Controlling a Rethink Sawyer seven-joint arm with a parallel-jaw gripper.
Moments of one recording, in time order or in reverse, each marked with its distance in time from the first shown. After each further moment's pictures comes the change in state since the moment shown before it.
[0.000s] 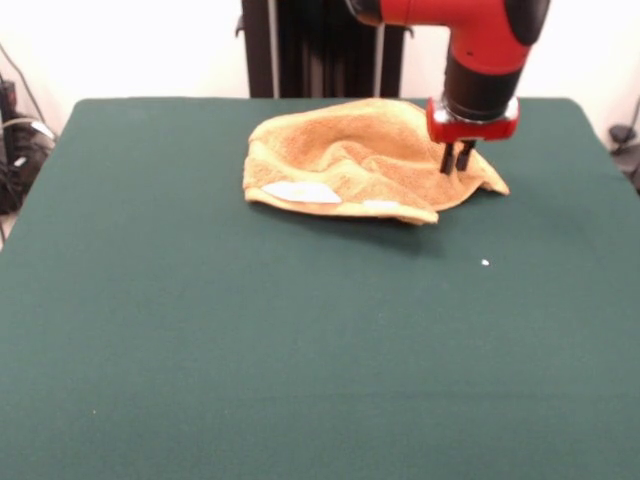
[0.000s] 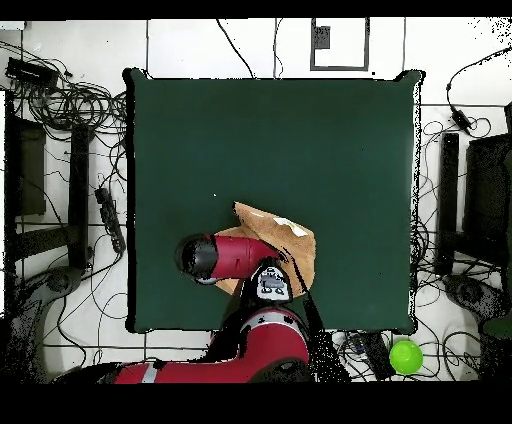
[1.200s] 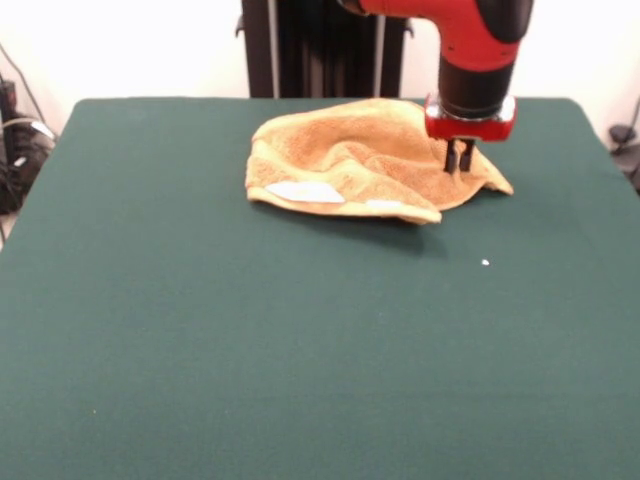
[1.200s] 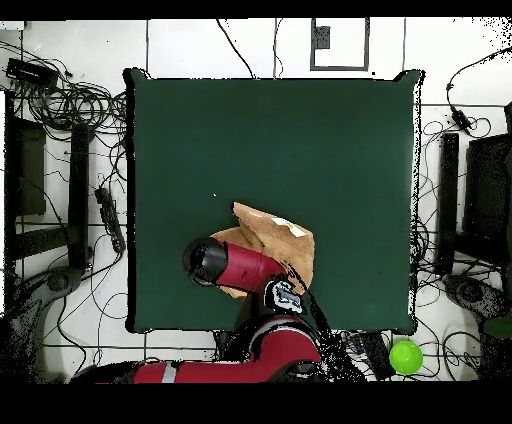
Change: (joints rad) arm -0.041 -0.016 0.025 0.114 0.214 -0.115 0.005
